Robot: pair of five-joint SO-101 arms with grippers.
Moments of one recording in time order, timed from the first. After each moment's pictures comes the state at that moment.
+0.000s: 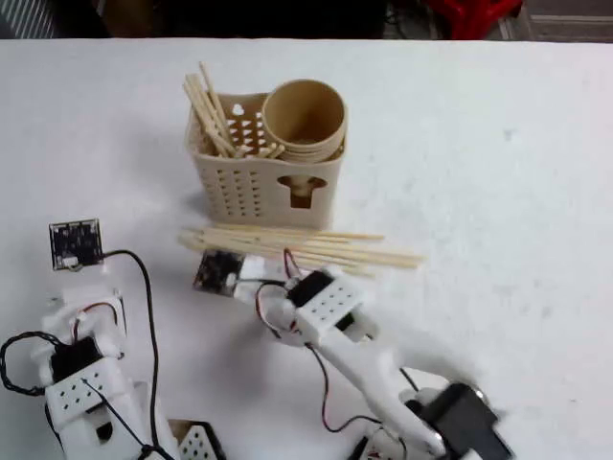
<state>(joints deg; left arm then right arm) -37.1 -65.9 87.8 40.0 -19.5 -45.5 -10.9 50.6 44.9 36.8</state>
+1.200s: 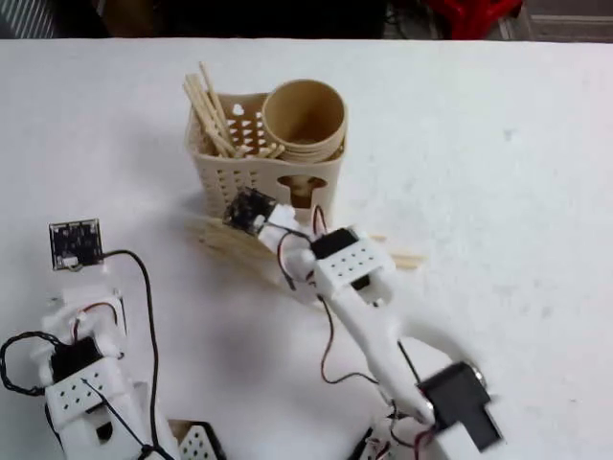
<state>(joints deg) -37.1 -65.9 87.8 40.0 -19.5 -33.5 -6.5 40.2 49.5 33.7</state>
